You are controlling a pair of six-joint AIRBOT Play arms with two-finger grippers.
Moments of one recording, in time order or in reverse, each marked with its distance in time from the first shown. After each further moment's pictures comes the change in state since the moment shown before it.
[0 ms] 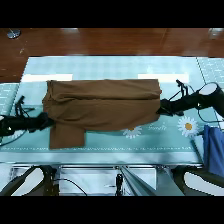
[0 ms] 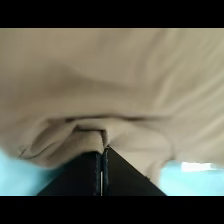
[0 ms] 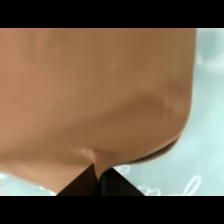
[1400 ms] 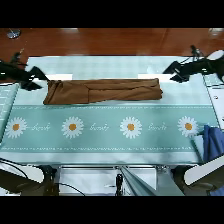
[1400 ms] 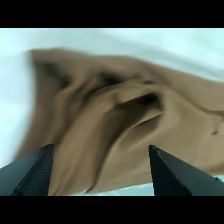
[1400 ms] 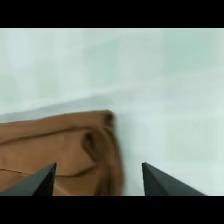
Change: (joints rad) left arm -0.090 -0.725 1.073 0.227 -0.251 -0.364; right arm -0.173 -0.561 0.772 0.074 0.027 0.033
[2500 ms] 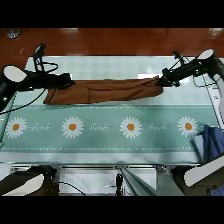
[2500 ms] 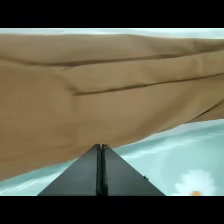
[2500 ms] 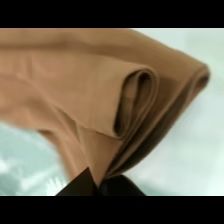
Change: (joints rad) left arm -0.510 0.530 -0.567 -0.169 0.510 0.155; right arm 0.126 0.077 -0.043 0.003 0.266 -0.090
